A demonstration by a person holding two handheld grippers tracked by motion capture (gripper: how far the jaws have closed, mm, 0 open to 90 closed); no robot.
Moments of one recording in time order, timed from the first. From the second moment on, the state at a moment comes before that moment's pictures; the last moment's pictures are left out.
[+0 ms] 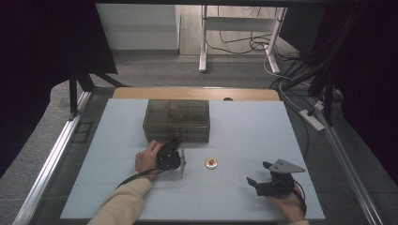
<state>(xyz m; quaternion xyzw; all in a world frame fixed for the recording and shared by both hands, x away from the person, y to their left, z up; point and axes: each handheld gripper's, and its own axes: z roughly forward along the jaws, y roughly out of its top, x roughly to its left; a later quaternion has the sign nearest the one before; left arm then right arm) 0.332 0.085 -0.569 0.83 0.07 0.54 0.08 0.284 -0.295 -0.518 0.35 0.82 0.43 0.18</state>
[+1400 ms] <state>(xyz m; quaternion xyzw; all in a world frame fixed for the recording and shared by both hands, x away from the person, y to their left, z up) 0.322 0.086 -0.574 0.82 0.05 0.56 0.08 0.284 -0.298 -0.519 0.35 0.82 0.43 0.18</state>
